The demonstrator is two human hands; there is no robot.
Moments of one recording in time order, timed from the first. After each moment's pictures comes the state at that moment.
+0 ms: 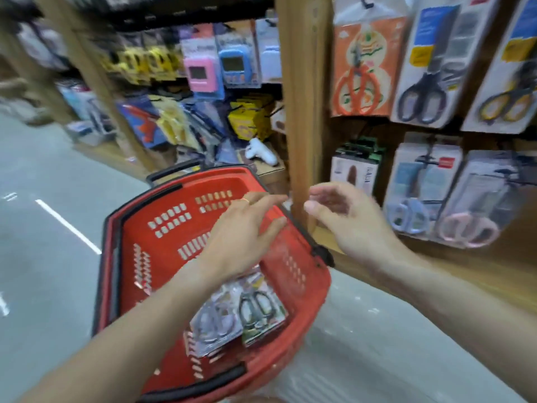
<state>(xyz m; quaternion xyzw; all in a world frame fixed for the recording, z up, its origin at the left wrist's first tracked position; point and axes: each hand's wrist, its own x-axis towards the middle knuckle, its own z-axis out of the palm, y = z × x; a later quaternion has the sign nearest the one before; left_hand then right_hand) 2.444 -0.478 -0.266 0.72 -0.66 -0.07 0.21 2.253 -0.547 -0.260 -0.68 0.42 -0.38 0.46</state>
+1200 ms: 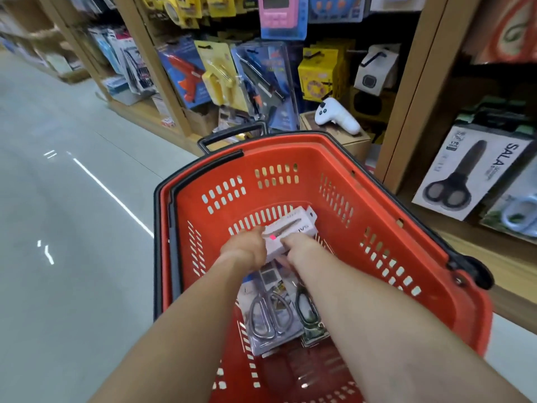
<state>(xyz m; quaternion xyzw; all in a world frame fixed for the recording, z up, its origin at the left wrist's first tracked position) 2.625 -0.489 -0.417 0.86 -0.44 -0.24 -0.04 2.543 -0.575 -0.471 -0.20 0.61 -0.14 0.76</state>
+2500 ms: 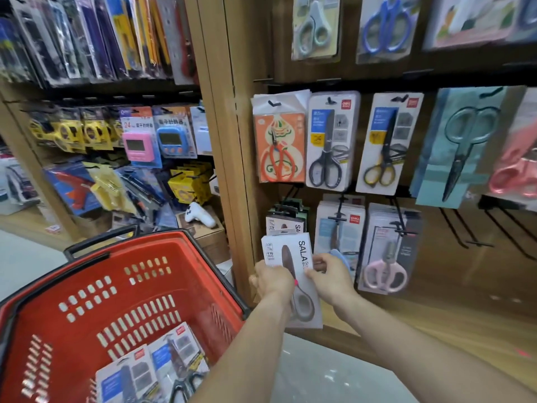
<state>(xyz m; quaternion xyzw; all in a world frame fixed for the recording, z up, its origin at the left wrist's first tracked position) 2.285 -0.605 -0.323 0.75 -0.22 -0.38 0.50 2.178 -0.638 -0.342 -0.59 0.60 -0.36 0.41</state>
